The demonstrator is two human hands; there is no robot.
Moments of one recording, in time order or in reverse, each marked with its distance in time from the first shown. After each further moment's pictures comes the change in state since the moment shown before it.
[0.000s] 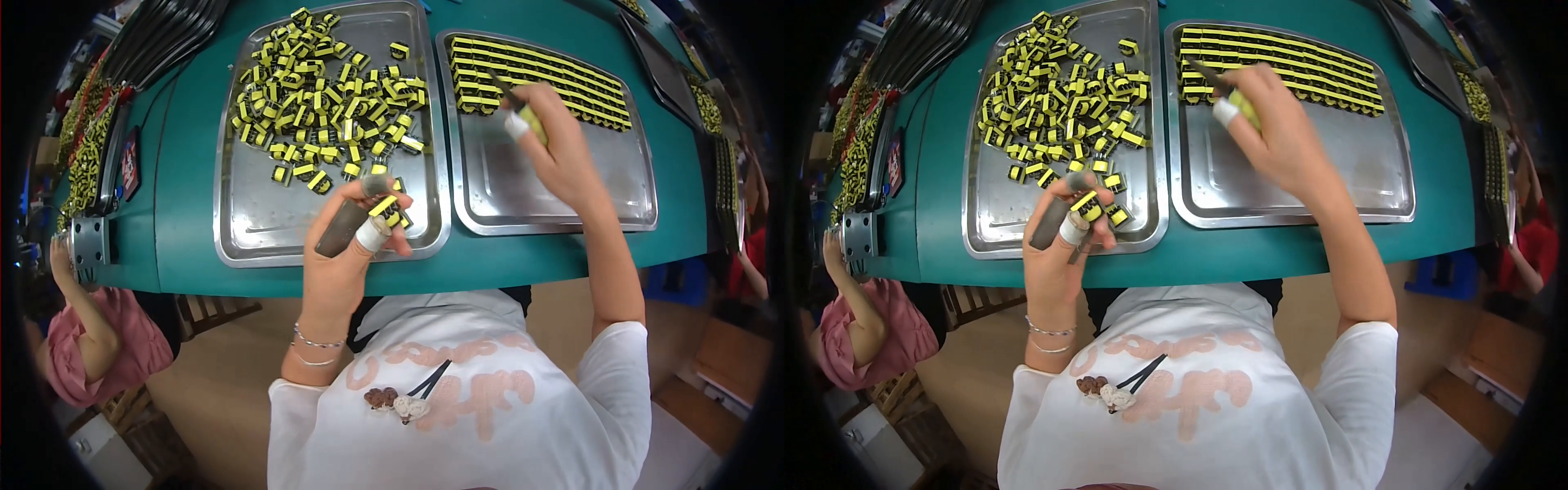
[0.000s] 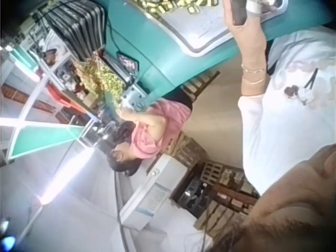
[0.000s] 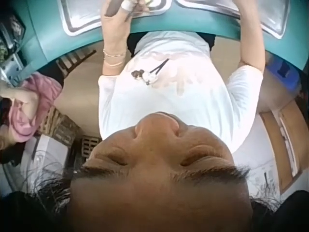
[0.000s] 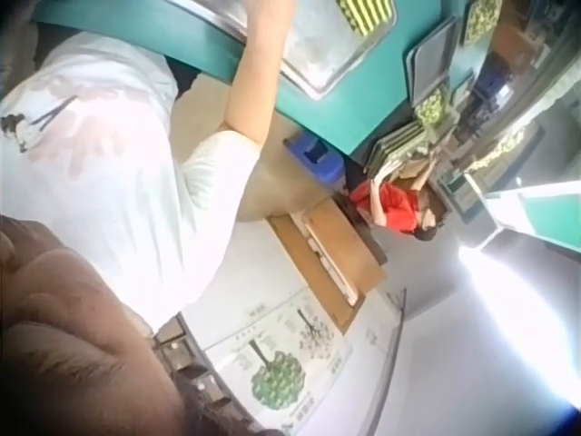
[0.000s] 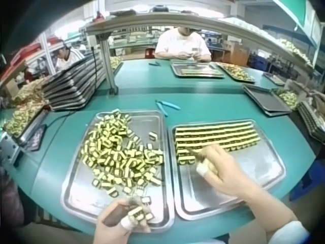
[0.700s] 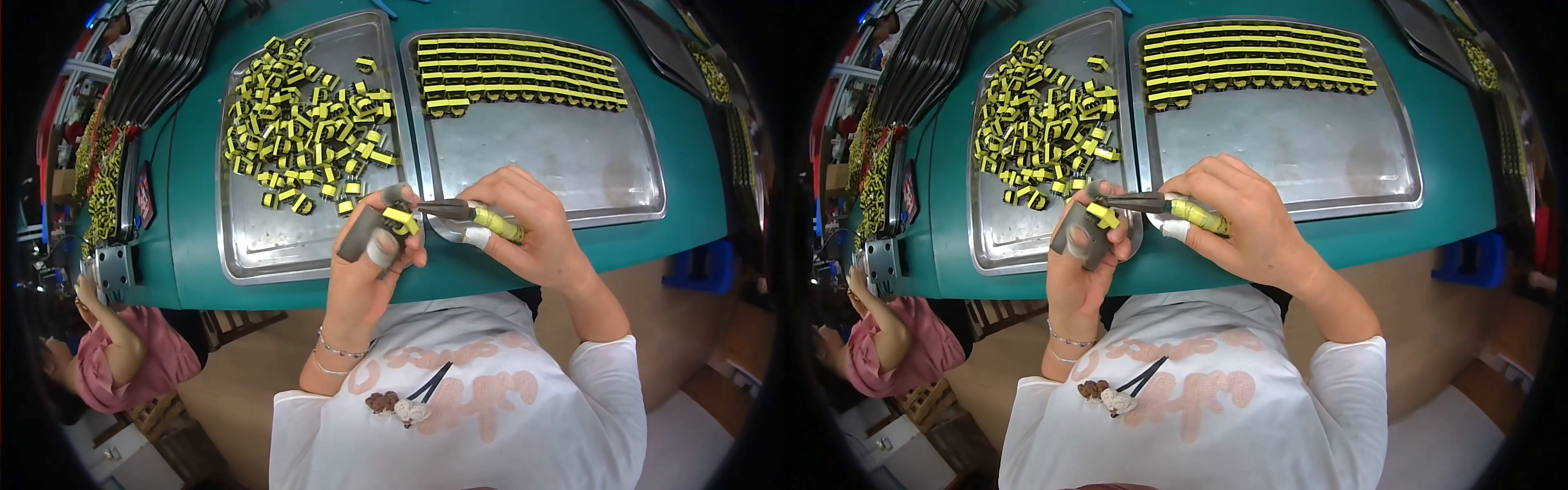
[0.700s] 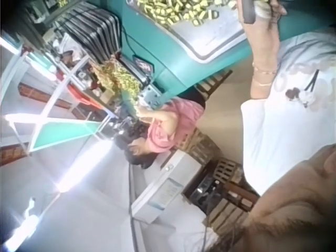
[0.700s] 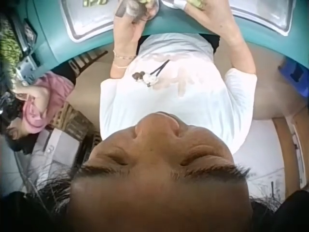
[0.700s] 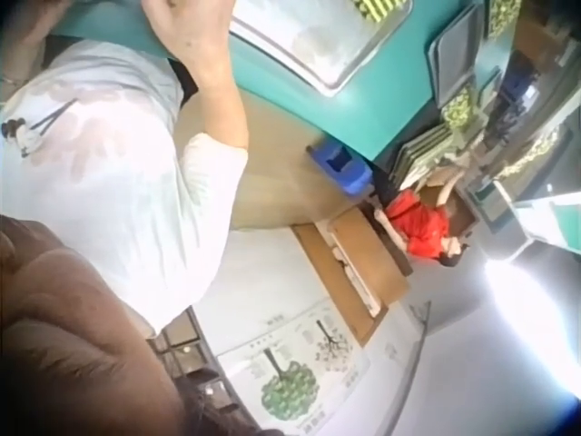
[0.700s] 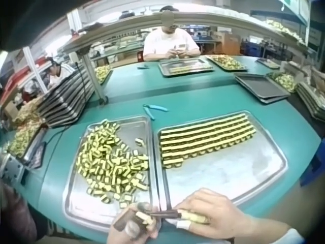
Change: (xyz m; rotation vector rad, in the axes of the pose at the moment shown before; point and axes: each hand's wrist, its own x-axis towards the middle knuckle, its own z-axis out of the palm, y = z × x) left_hand 0.010 -0.023 0.033 -0.275 -0.084 -0.094; right_hand -0.060 -0.031 -0.004 0.295 -0.109 -0.058
